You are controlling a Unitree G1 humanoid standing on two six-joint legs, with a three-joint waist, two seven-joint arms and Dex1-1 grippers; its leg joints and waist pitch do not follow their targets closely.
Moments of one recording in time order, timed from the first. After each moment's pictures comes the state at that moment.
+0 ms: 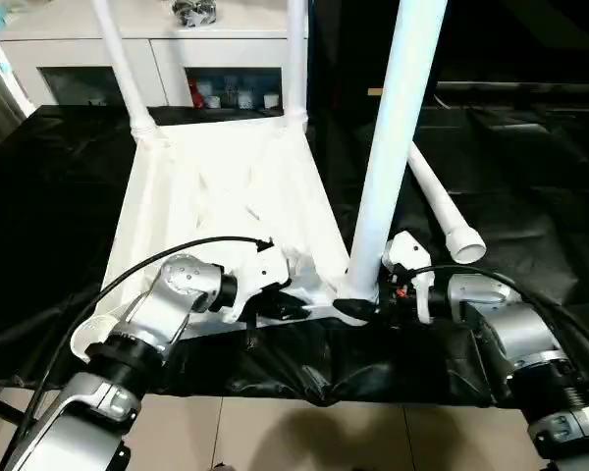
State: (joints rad) left arm -0.57 0.35 -0.35 0.51 0.02 0.11 -1.19; right arm -0.46 -0.40 0.19 0.44 0.13 0.21 1.08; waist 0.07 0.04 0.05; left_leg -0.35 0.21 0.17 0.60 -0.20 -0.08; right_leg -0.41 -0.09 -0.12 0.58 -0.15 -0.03
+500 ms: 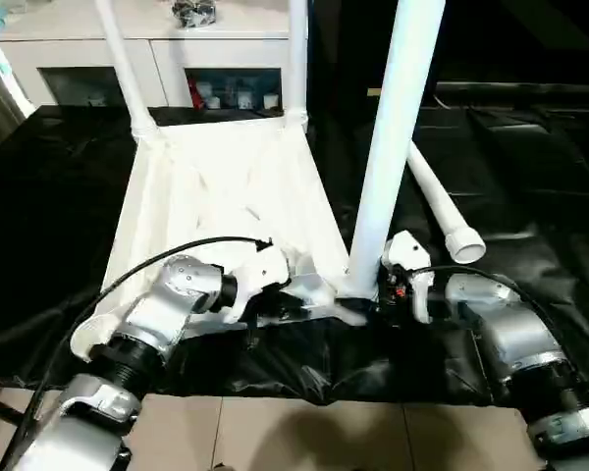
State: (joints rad) left arm -0.60 0.27 -0.32 0.57 0.05 0.16 -1.02; right arm -0.45 -0.27 0.12 0.49 0.10 0.18 0.79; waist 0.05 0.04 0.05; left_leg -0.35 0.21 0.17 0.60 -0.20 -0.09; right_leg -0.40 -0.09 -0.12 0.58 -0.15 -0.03
